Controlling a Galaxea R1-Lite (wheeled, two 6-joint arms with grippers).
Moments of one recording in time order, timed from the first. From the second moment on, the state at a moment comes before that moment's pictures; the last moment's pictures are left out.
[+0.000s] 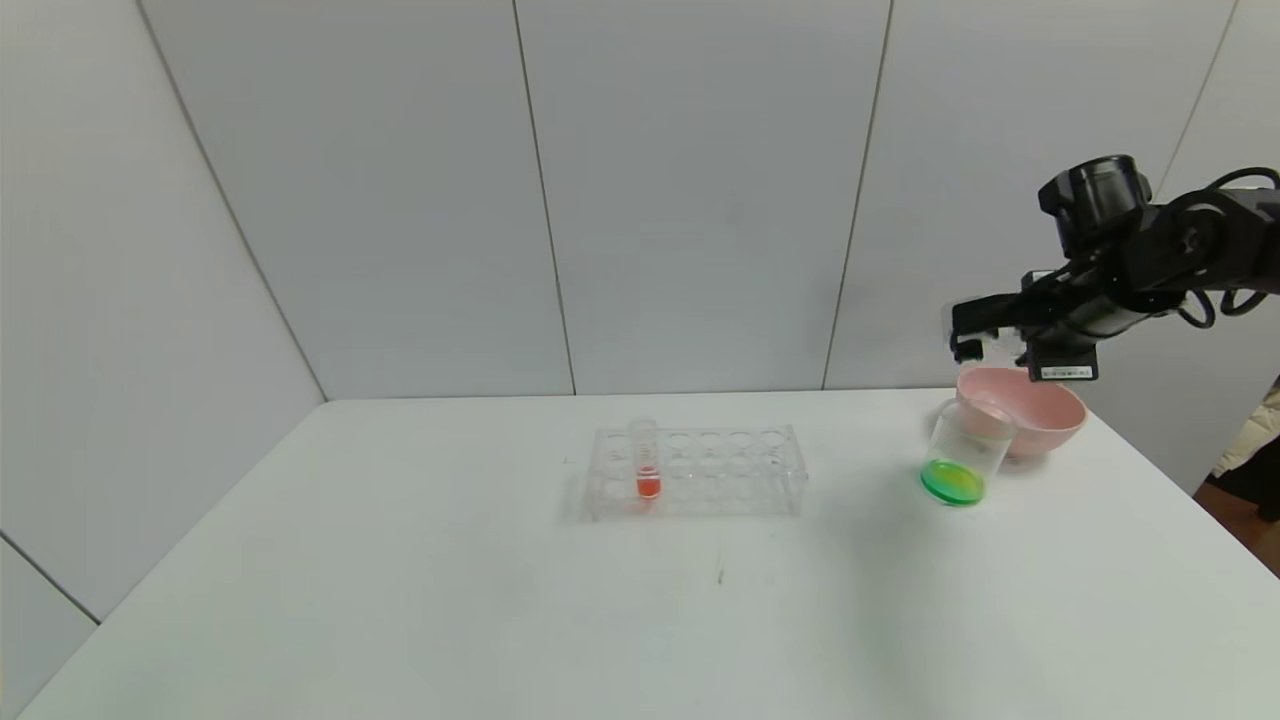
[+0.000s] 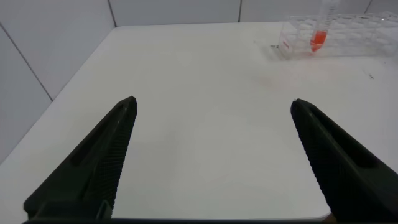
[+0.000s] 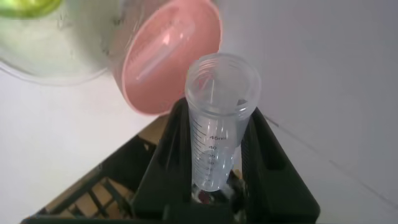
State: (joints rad) left arm 0.00 0.00 0.00 0.00 0.00 0.00; right arm 0.04 2.16 -2.00 0.58 -0.29 -1.46
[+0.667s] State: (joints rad) left arm 0.00 0.00 0.00 0.00 0.00 0.00; right arm -0.07 2.17 -1.97 0.05 0.25 -0.38
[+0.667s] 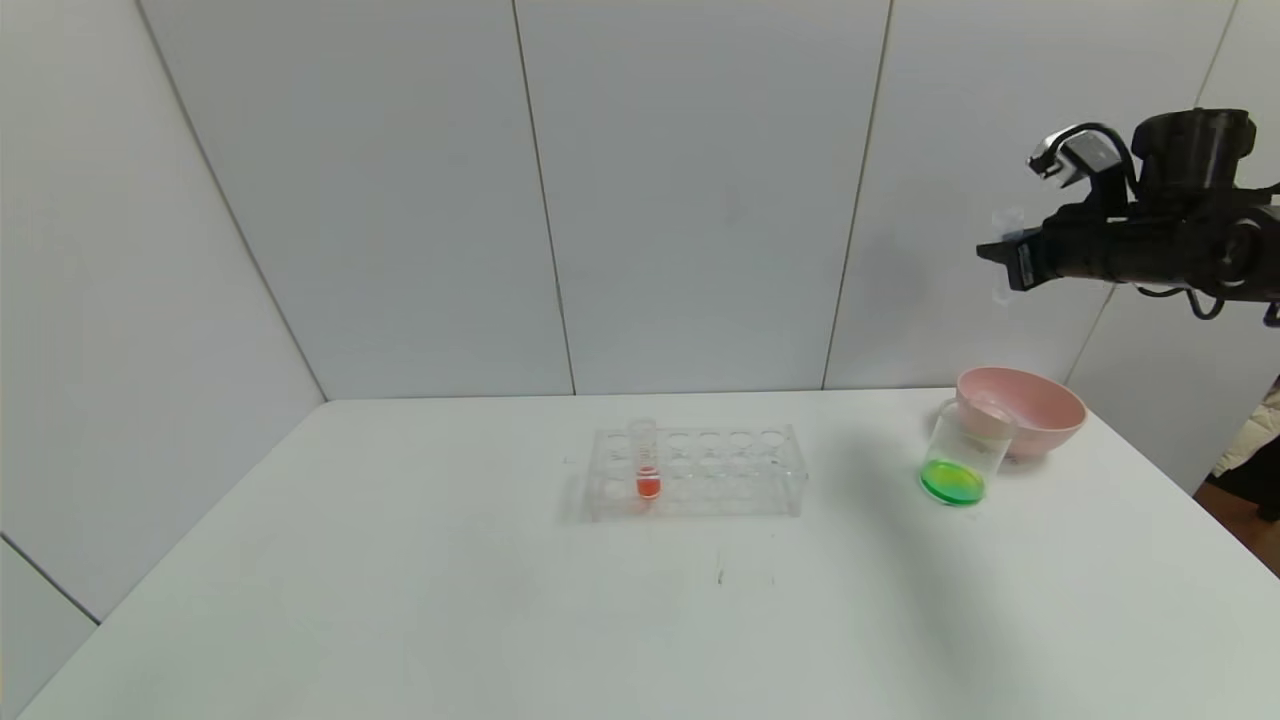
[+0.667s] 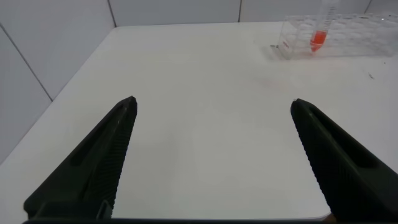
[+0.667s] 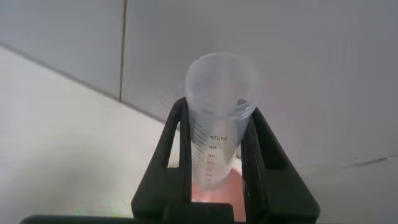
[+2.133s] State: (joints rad) left arm 0.00 0.00 0.00 0.00 0.00 0.00; right arm -0.18 2.40 -1.58 -0.70 0.24 -0.12
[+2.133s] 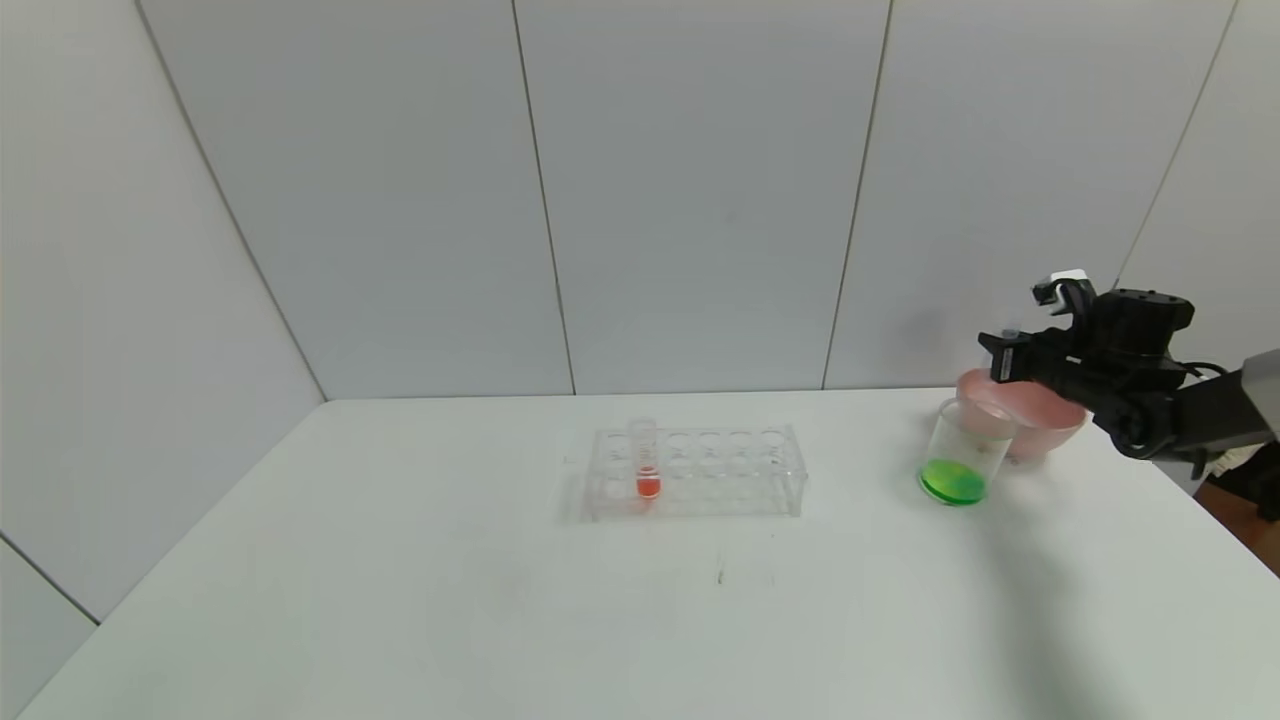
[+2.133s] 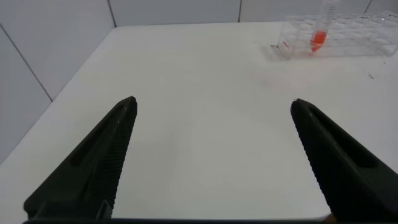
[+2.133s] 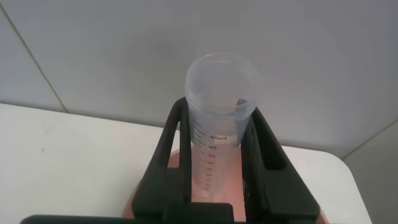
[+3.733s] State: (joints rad) left arm 0.00 0.00 0.00 0.00 0.00 0.00; right arm -0.02 2.19 -1.46 -0.71 0.17 0.01
